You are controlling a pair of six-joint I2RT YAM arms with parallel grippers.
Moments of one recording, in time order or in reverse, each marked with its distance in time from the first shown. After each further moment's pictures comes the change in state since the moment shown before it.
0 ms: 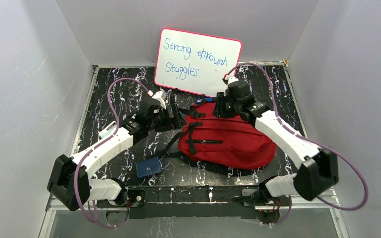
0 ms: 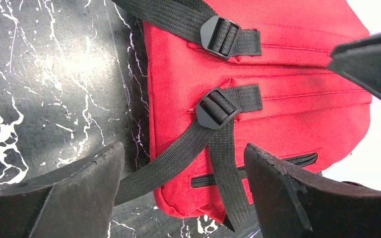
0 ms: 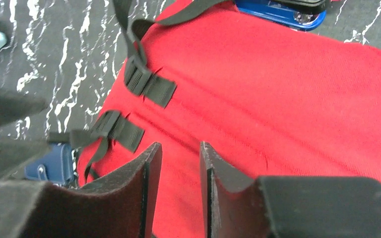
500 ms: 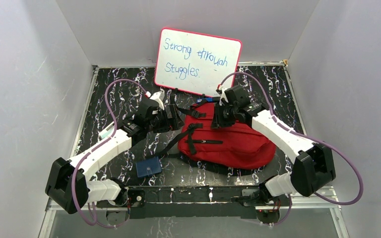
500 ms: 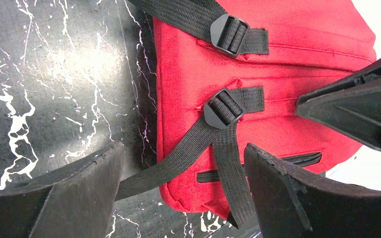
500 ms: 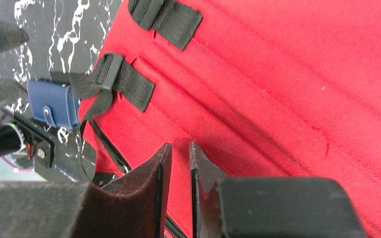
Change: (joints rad) left arm 0.000 -0.033 -0.011 -0.027 -0.037 -0.003; right arm 0.000 0.110 0.015 -0.100 -0.163 -0.031
